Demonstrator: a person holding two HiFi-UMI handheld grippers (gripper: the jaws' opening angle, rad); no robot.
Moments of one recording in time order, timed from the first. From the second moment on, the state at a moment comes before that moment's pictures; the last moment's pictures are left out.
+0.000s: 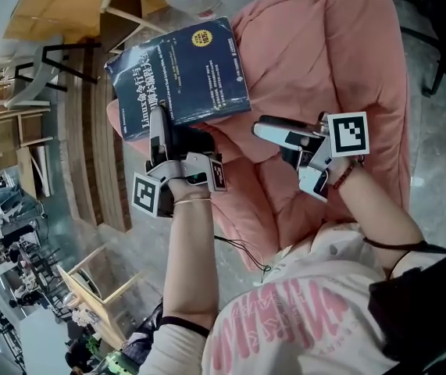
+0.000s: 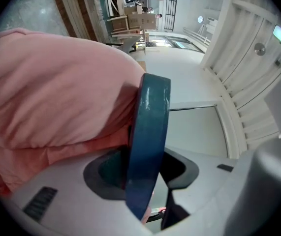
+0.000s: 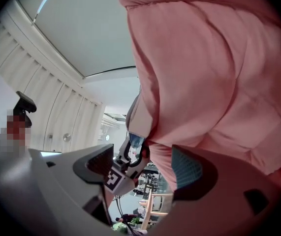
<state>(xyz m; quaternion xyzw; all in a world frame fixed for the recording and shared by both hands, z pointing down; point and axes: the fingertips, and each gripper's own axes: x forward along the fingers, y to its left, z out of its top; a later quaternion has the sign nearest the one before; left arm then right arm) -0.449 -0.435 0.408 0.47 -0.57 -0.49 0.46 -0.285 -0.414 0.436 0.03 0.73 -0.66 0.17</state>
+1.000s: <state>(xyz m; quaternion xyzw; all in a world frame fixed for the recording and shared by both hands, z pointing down) -0.448 -0.432 0.411 0.47 -0.57 -0.51 0.45 -0.328 -0.492 0.442 -0.02 0.64 -0.74 0.21</state>
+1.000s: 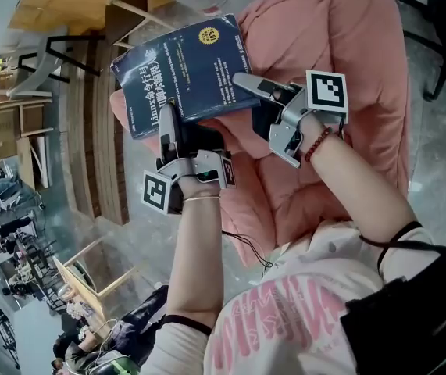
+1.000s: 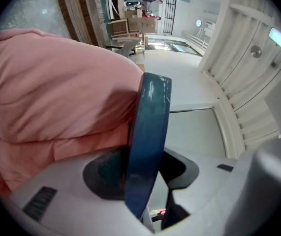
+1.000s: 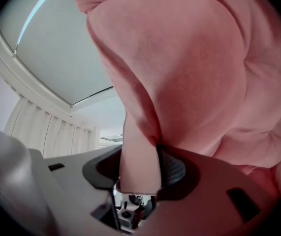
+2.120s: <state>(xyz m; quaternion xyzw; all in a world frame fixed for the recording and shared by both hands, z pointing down) -0.442 -0.436 0.415 0.41 -0.49 -0.61 0.46 -0.319 -0.482 0.361 -0.07 0.78 -0.60 0.19</state>
